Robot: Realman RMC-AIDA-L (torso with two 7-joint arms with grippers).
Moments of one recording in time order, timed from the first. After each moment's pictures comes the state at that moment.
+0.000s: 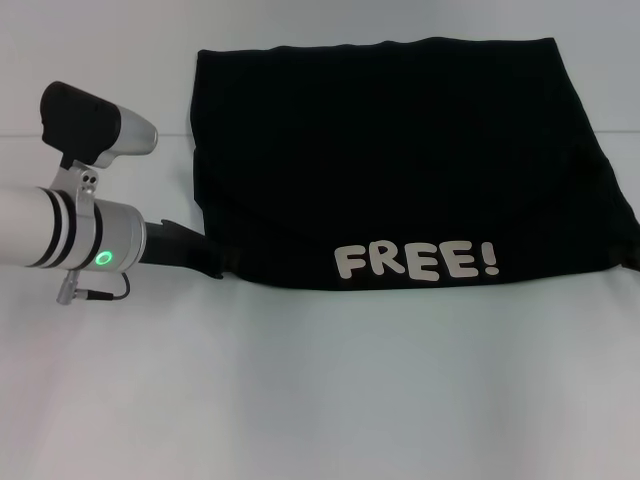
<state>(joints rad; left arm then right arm) -0.71 -2.14 0.87 0.76 2.43 1.05 -2.02 0.67 1.92 -0.69 -0.54 -2.42 -0.96 1.77</state>
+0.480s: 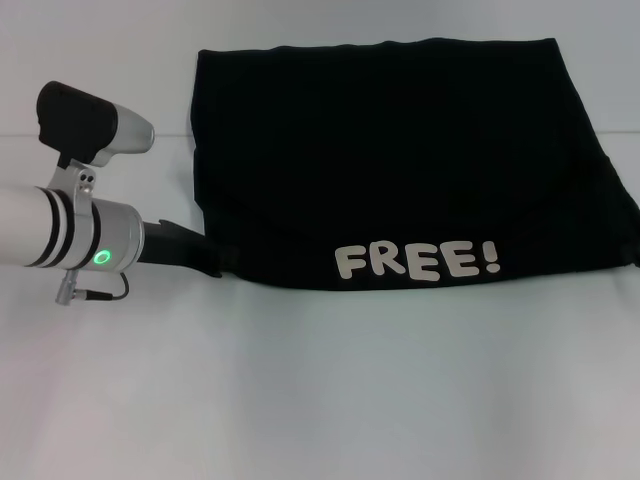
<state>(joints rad) -0.71 -2.14 0.87 0.76 2.43 1.05 -2.05 0.65 1.91 -0.64 -0.56 -2.42 -1.01 1.76</state>
